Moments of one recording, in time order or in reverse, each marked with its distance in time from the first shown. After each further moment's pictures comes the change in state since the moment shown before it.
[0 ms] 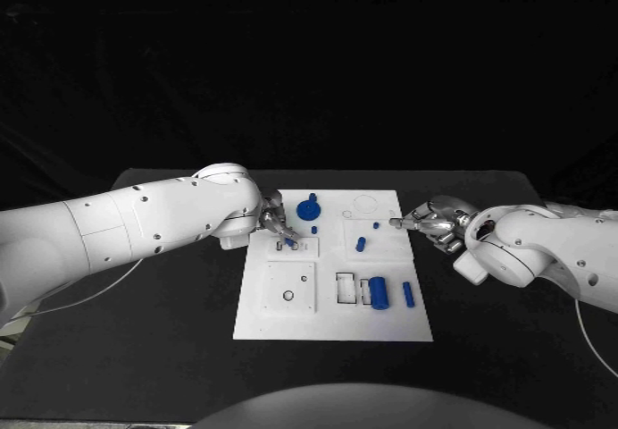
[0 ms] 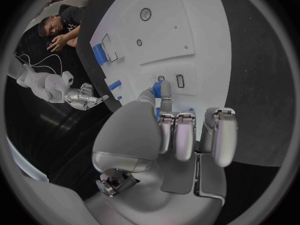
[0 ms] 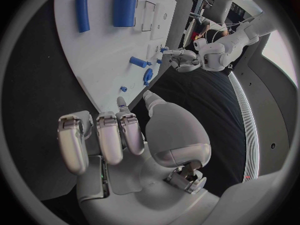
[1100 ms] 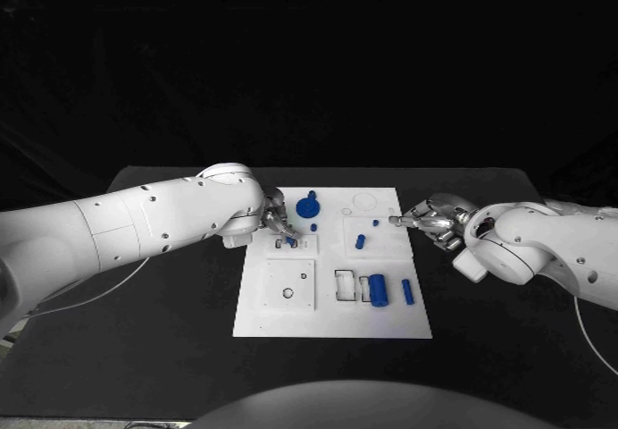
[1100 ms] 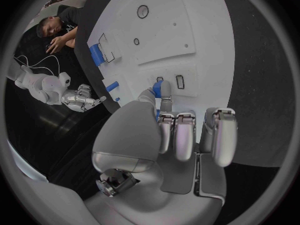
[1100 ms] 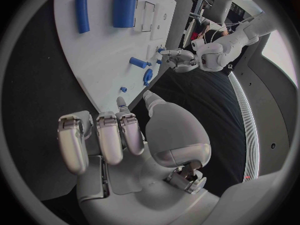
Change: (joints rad) left arm -0.013 0.028 -0.001 -0.038 -0.012 0.007 0.005; left_hand 0.004 -0.004 0.003 0.003 0.001 0.000 0.000 -0.001 0.001 -0.006 -0.001 0.000 0.001 0.000 0.000 0.000 0.000 0.000 0.000 0.000 0.000 0.000; right arm -0.001 -0.002 0.000 0.004 0.000 0.000 0.000; right_hand 0.000 0.000 0.000 0.000 0.000 -0.003 0.003 0.000 0.001 0.000 0.007 0.000 0.000 0.000 0.000 0.000 0.000 0.000 0.000 0.000 0.000 0.000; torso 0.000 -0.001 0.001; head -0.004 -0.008
